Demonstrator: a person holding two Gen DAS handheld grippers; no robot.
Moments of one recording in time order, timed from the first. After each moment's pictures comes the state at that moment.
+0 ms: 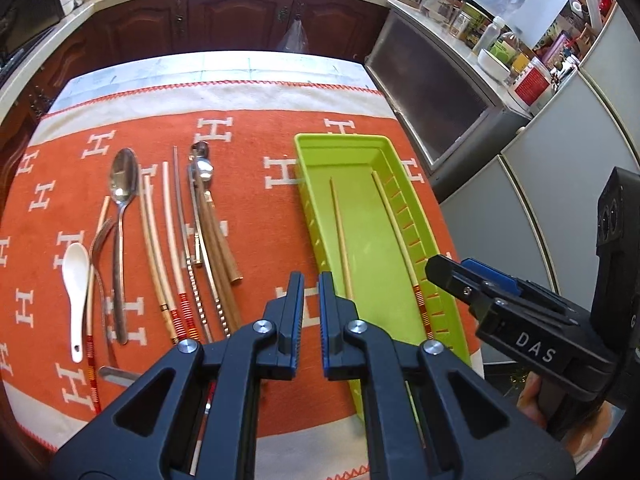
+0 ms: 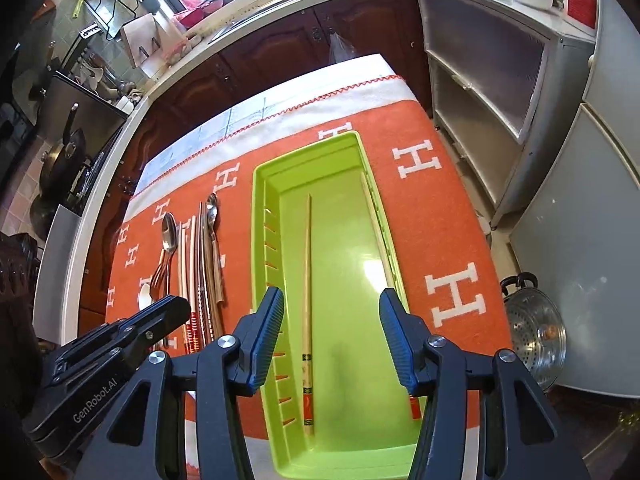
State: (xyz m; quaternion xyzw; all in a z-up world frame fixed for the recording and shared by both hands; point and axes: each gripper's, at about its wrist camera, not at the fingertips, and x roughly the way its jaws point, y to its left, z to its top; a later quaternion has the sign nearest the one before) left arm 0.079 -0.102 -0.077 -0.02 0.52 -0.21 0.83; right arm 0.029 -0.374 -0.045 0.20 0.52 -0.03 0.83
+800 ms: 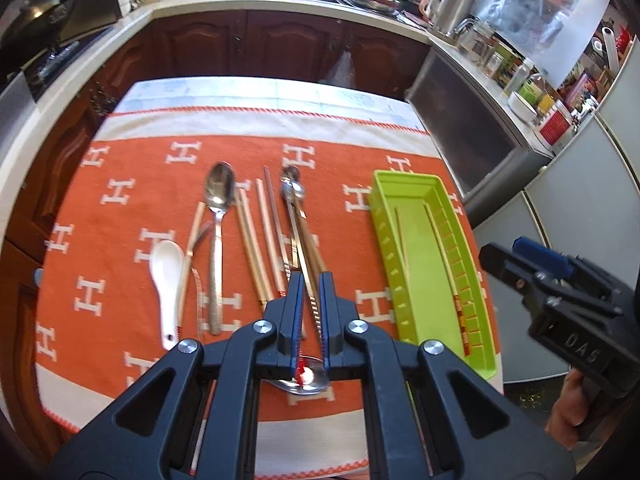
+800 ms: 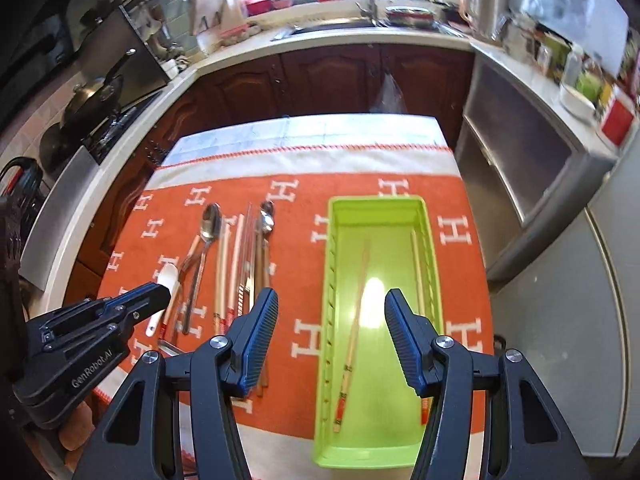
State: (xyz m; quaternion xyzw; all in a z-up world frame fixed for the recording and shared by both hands) left arm 0.067 -0.011 -0.033 -0.04 0.49 -0.14 0.86; right arm 0.028 -0.288 0.046 0.05 0.49 0.01 0.87
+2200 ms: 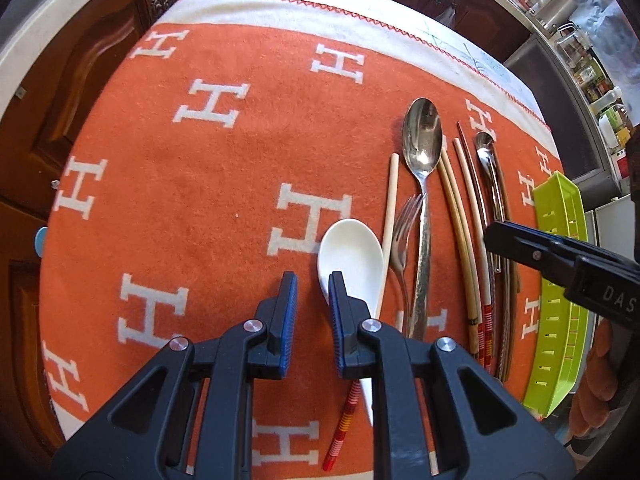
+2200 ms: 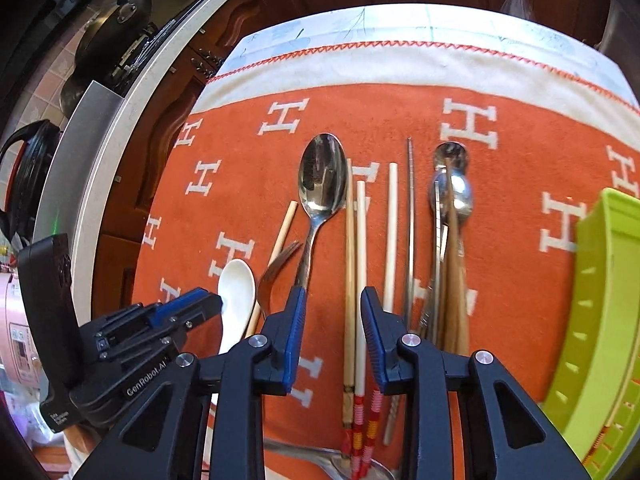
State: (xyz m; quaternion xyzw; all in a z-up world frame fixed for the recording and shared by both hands) left arm 0.166 0.145 -0.176 -0.09 0.60 -0.07 0.79; right arm 0.201 -0.130 -0.099 0.10 0.63 0.16 0.75
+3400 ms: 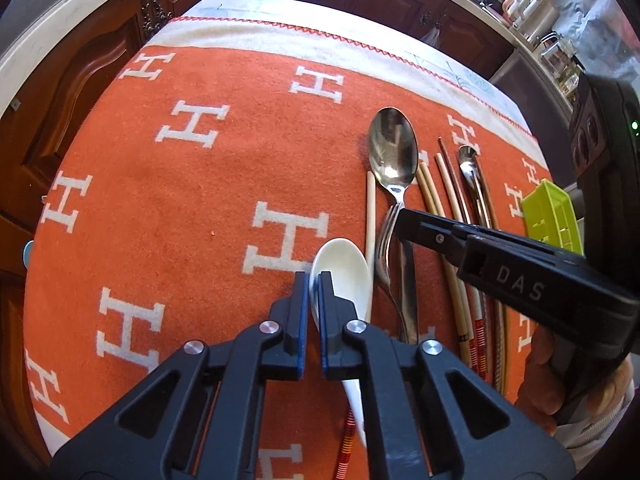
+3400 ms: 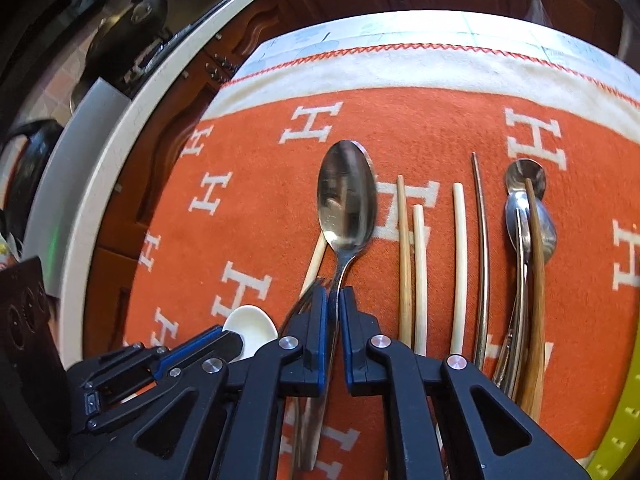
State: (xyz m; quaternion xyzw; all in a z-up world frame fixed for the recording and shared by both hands) left arm 0.159 0.136 -0.174 -0.10 0.55 -0.08 0.82; right arm 0.218 -0.083 -0.138 0.12 0.58 0.18 0.78
